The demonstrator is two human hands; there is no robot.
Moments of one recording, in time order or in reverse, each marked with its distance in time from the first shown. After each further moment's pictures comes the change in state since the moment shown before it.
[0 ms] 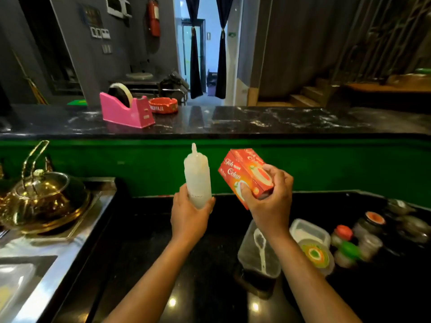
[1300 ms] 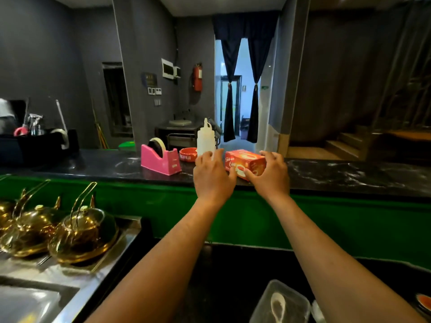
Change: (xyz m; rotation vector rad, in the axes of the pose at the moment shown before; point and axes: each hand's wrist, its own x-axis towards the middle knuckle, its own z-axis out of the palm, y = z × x) left_hand 0.122 0.155 -0.012 0.488 0.294 0.368; right_hand 0.180 -0.038 0.060 -0.267 -0.241 -0.111
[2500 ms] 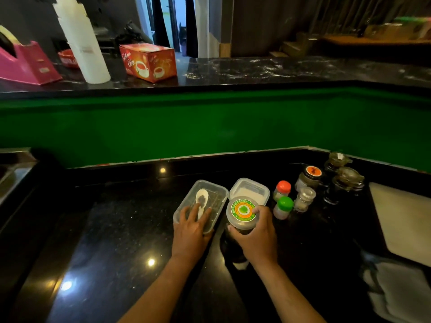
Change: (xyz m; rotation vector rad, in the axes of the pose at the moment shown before) left_hand -0.355 0.001 0.140 0.092 -0.708 0.203; right_hand -0.339 0.209 -0.083 0.040 -0.111 0.491
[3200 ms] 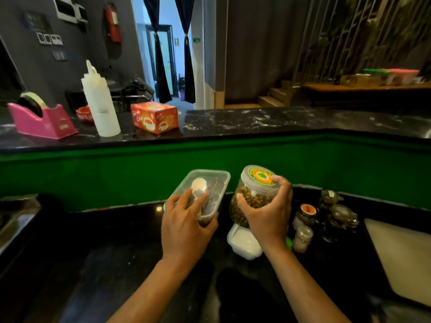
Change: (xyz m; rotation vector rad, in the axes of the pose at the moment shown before) left_hand 0.052 0.043 -0.154 -0.136 0.471 0.035; right_hand 0.087 -0.117 -0.059 0.239 0.441 -0.295
